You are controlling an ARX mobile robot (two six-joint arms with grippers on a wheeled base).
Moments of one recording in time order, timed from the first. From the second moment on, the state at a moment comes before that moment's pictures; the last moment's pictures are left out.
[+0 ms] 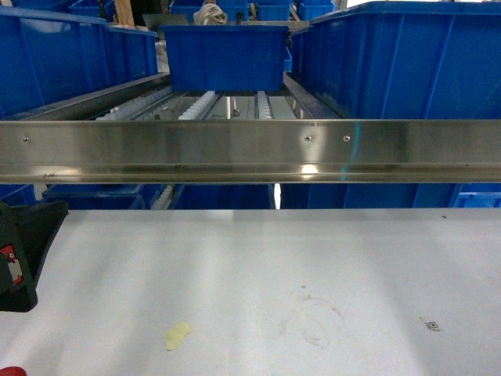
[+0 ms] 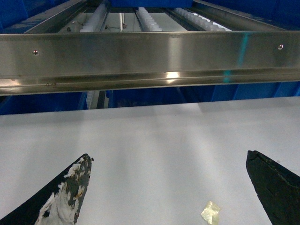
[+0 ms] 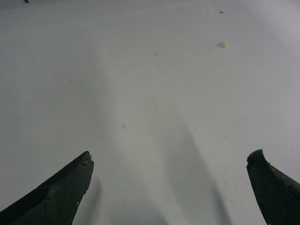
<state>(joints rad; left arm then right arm) -0.17 1.26 0.19 0.80 -0.07 -0.08 -0.28 2.09 0.44 1.08 0.13 0.01</state>
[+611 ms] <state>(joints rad) -0.17 1.26 0.19 0.80 -0.07 -0.08 -0.30 2.13 0.40 1.18 0.10 0.01</state>
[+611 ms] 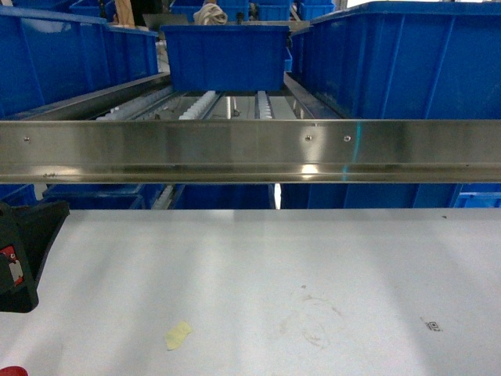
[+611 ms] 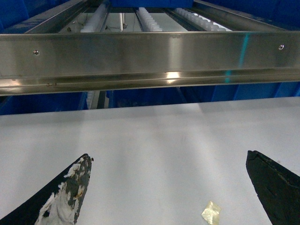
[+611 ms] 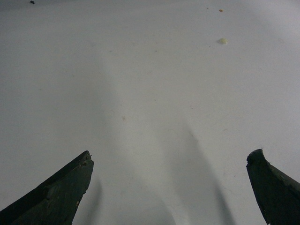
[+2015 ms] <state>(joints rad) -0.17 1.26 0.19 0.80 -0.07 -0.08 -0.32 2.18 0.34 1.20 0.09 -0.04</state>
